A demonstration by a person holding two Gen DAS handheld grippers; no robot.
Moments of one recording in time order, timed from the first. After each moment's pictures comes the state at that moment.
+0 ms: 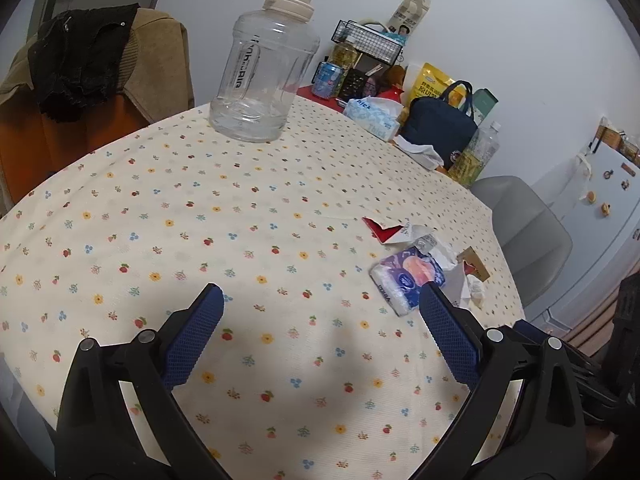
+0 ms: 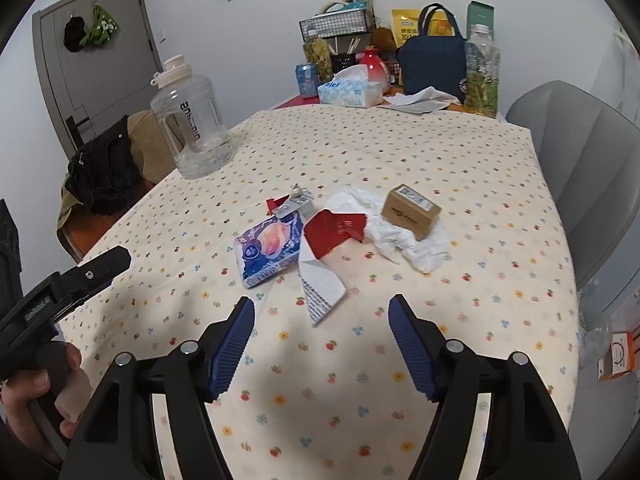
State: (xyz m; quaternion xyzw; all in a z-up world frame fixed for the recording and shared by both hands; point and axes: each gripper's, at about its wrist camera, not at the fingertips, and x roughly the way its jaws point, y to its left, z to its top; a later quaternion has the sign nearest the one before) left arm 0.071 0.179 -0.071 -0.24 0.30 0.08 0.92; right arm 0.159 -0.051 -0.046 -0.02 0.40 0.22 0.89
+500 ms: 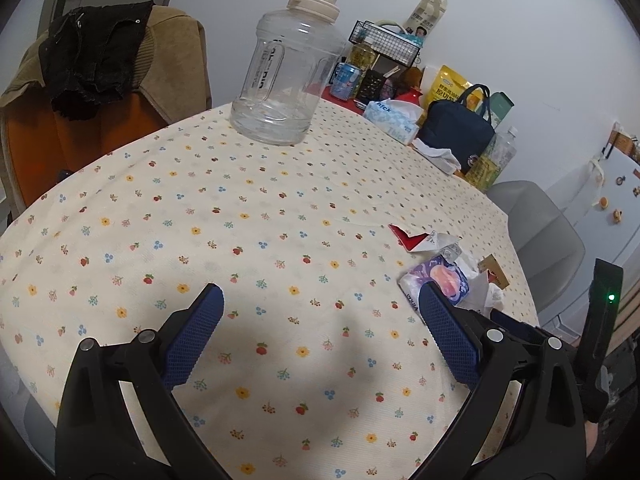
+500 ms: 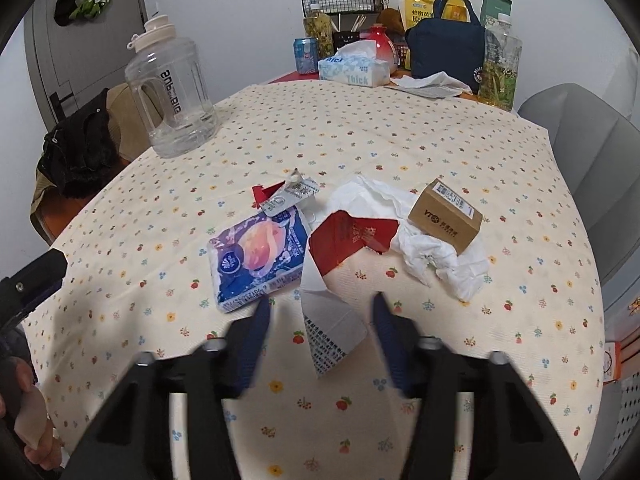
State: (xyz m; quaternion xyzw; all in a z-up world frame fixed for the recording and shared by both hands) left arm 0.075 0.195 -0.074 -0.24 0.31 0.10 0.92; right arm 0.201 -0.013 -0.081 -0.05 0.43 0.21 0.88
